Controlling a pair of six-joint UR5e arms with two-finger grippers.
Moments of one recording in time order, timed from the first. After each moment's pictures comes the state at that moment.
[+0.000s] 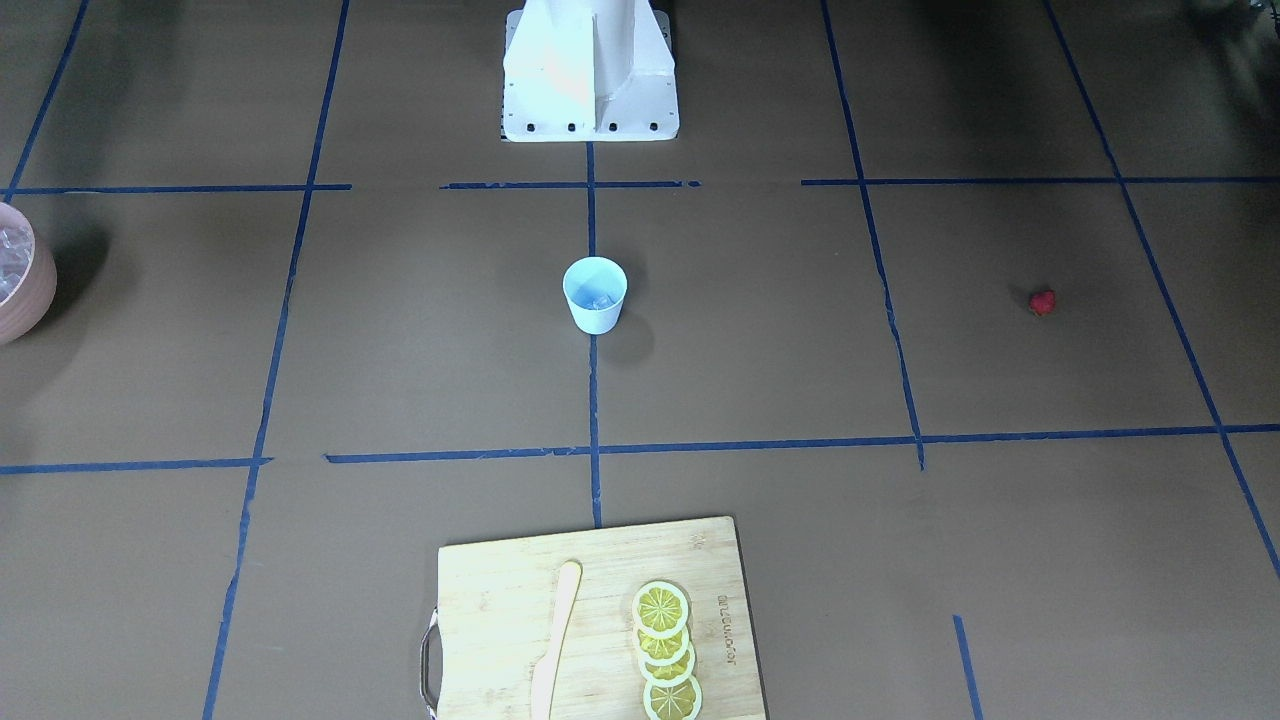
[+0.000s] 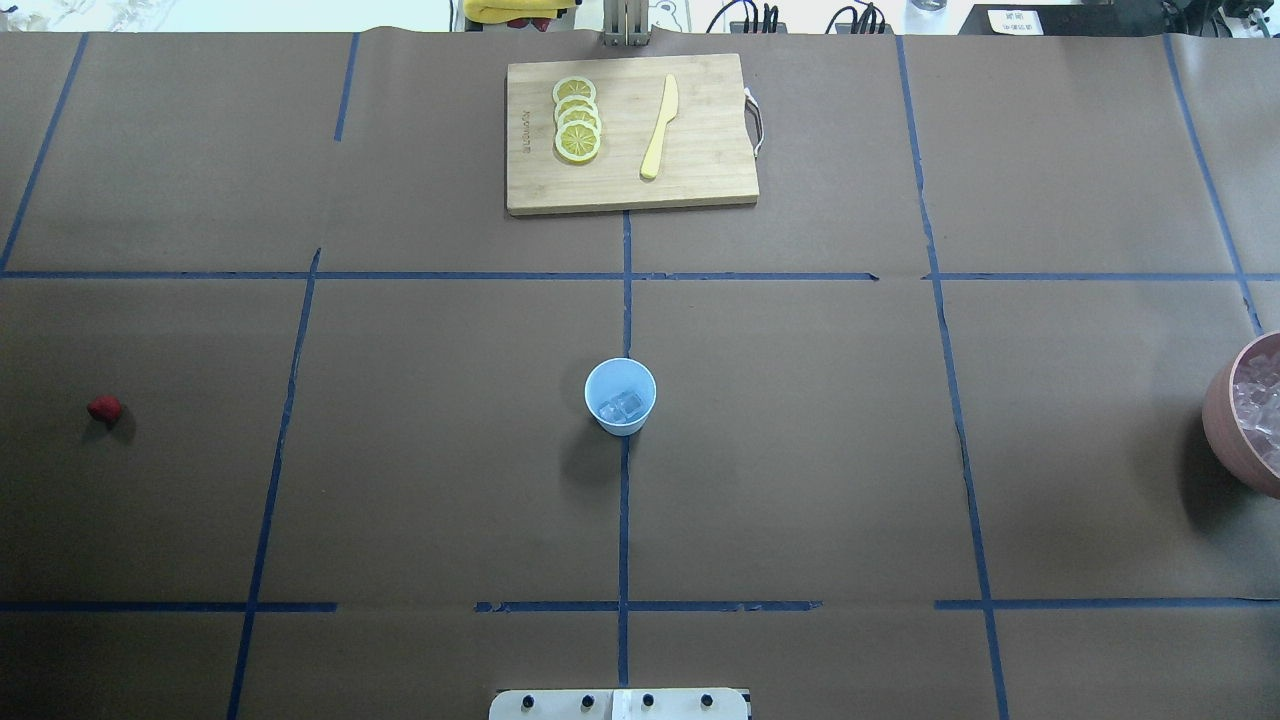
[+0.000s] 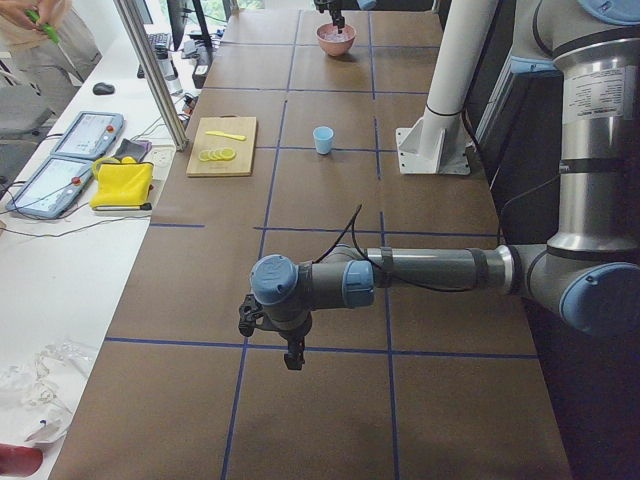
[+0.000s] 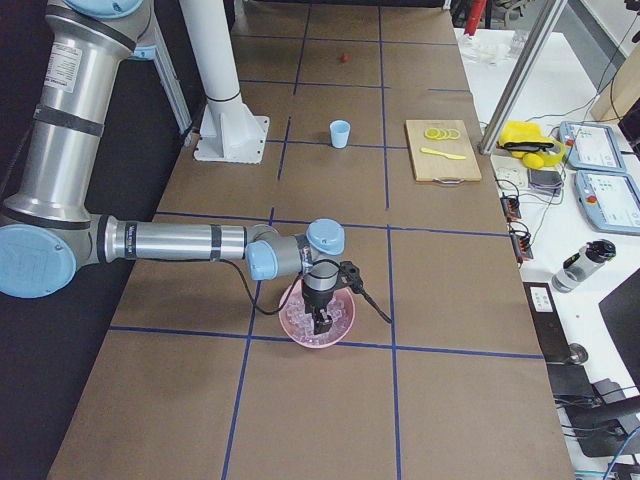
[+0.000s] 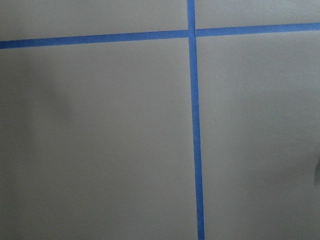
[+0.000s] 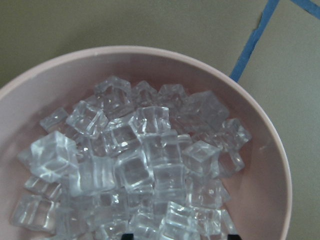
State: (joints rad) left arm -1.55 -1.49 -1.63 -1.48 -2.38 0.13; right arm 1.20 -1.85 1.78 -1.37 2.13 -0.05
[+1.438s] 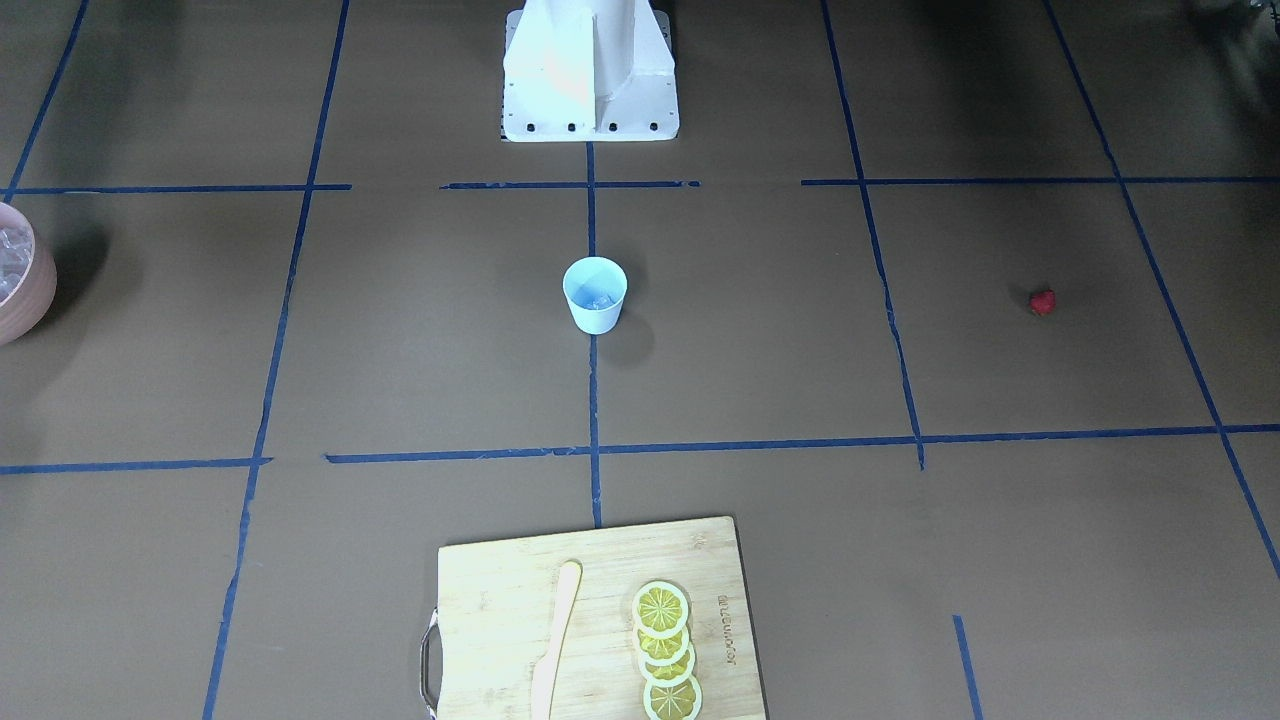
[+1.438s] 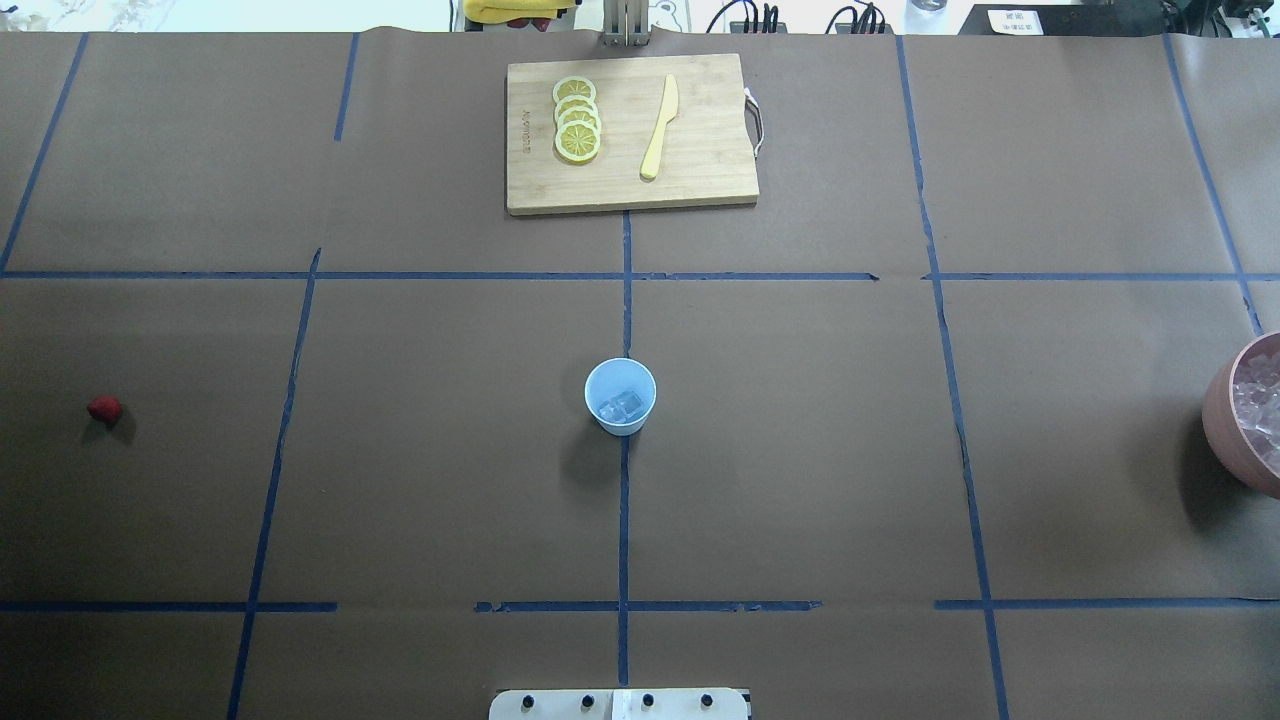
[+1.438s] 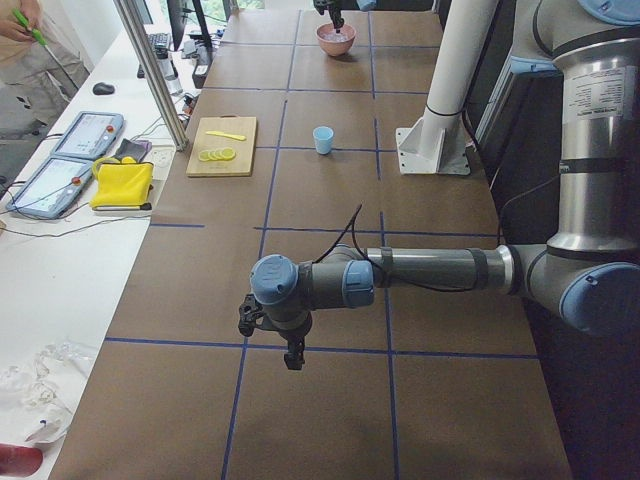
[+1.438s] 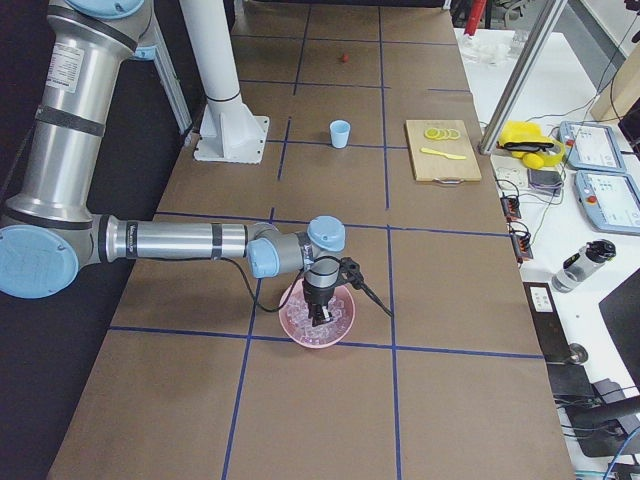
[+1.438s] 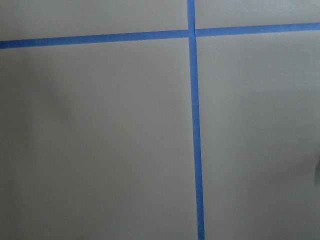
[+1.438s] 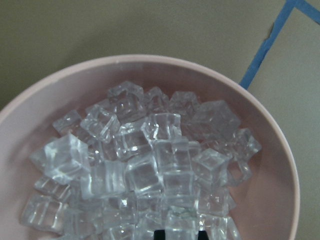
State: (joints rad) left arm -1.55 -1.49 -1.63 -1.48 -2.38 0.13; right arm 1.20 -1.84 1.80 -1.37 2.13 -0.08
